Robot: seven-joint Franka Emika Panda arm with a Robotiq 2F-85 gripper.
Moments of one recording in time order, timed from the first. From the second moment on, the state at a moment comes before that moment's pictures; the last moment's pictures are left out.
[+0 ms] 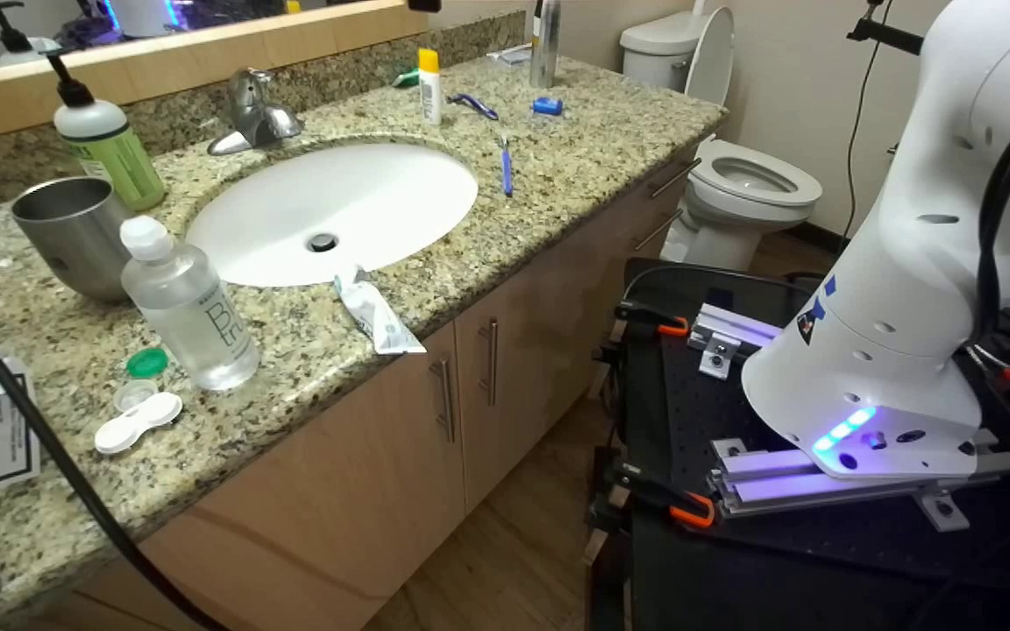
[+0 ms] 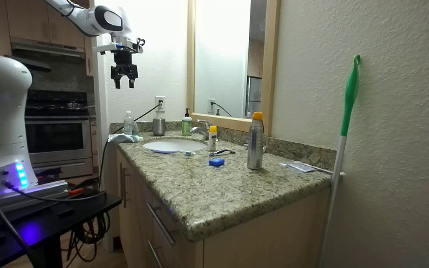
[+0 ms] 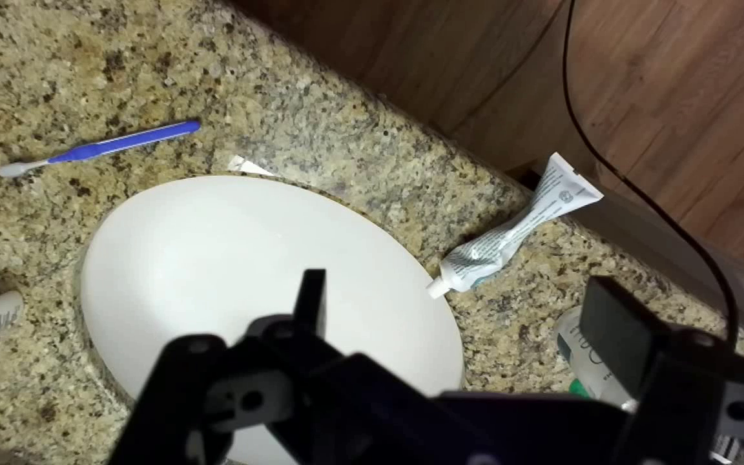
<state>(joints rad) -0.04 -0.45 -0.08 -2.36 -0.06 1.93 -0.07</state>
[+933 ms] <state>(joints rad) -0.10 -0.10 -0.03 -2.26 -0.30 2.37 0.35</state>
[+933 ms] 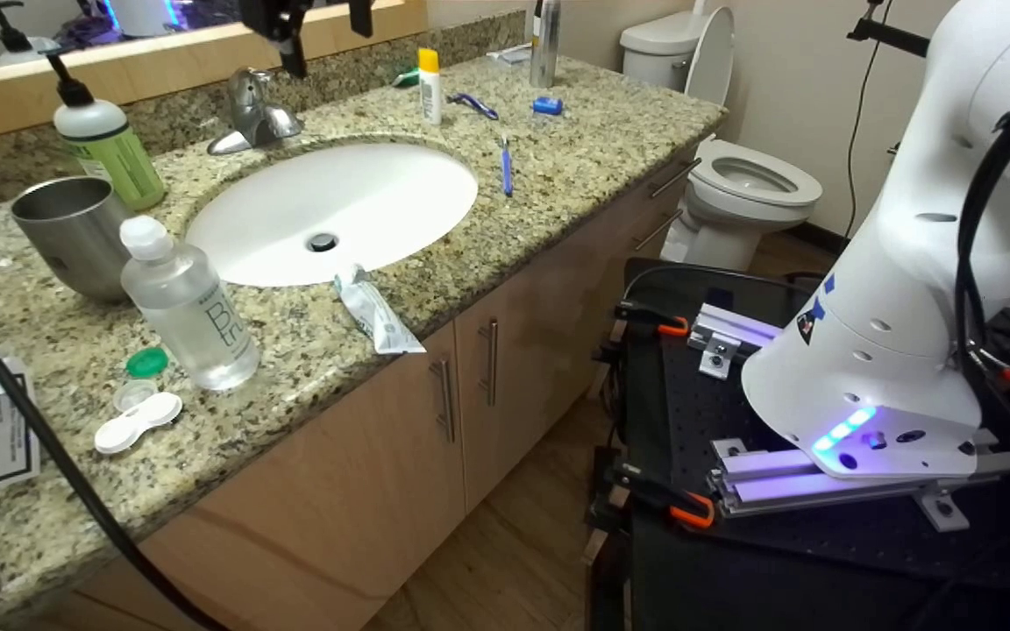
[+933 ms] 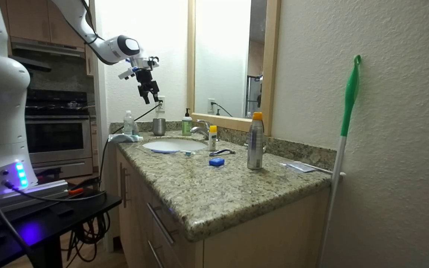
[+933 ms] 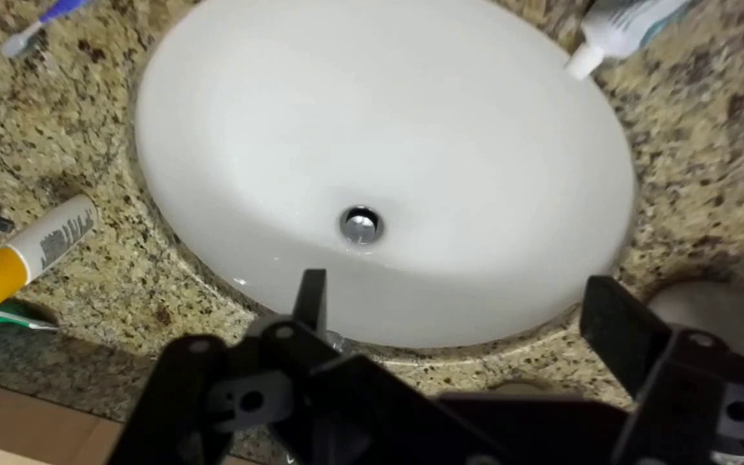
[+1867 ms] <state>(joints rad) -0.06 0.20 -0.08 -2.04 -0.46 2.39 0.56</state>
